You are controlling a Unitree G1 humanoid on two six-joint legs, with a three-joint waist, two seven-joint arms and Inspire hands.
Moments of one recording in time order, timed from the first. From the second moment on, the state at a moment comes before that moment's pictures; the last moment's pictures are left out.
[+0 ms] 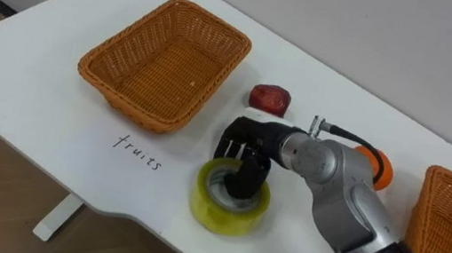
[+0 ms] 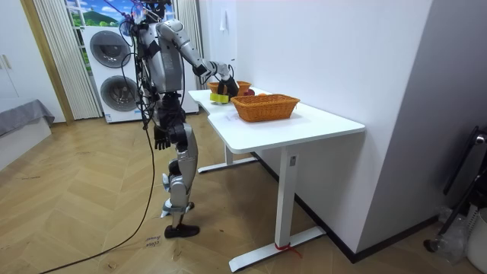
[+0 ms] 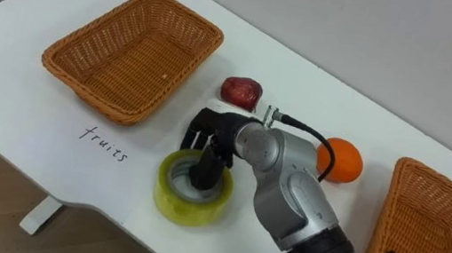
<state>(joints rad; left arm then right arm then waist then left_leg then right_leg) 0.11 0.24 0.08 1.10 0.15 0.31 0.17 -0.46 -0.24 0.49 0.15 -0.68 0.45 0.68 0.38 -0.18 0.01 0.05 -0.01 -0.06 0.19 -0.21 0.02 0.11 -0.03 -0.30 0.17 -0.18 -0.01</state>
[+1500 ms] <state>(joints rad) 0.17 0.24 0.17 1.09 0.12 0.17 0.19 -0.29 -0.43 0.09 -0.06 -0.51 0.30 0.50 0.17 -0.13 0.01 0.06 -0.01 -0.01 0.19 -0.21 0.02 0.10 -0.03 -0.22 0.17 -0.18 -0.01</state>
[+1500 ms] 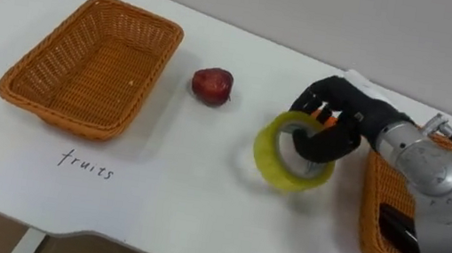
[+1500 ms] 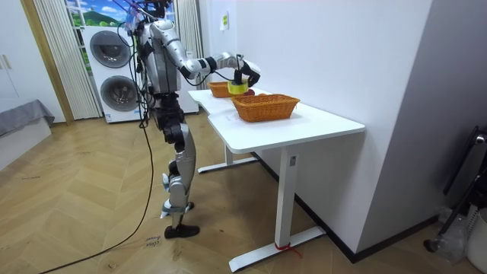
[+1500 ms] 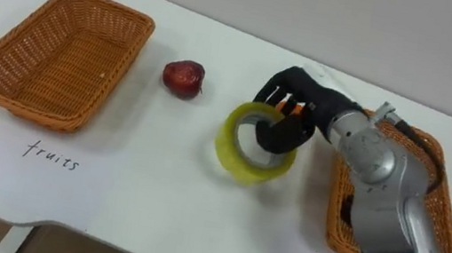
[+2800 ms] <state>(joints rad) 0.31 0.19 0.21 1.00 0.13 0.20 0.14 -0.29 -0.44 -0.12 0.07 -0.23 0.30 0.09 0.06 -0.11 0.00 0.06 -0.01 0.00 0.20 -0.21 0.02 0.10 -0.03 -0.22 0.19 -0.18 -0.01</state>
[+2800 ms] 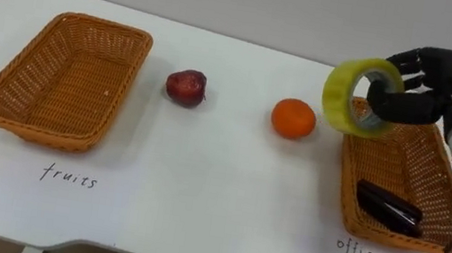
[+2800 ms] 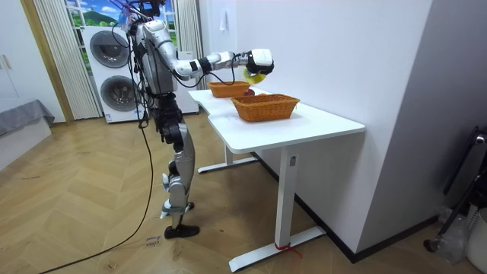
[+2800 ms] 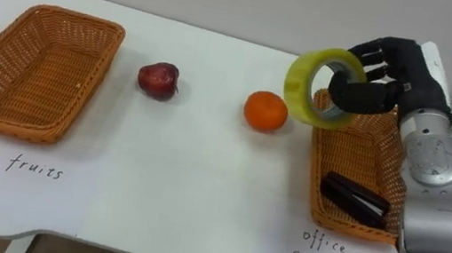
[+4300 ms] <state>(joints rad) 0.30 0.22 0.23 1.04 0.12 0.20 0.15 -0.23 -0.46 -0.18 0.28 -0.16 0.28 0.00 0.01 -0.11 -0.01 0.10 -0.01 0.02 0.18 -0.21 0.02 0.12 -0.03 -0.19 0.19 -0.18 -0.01</state>
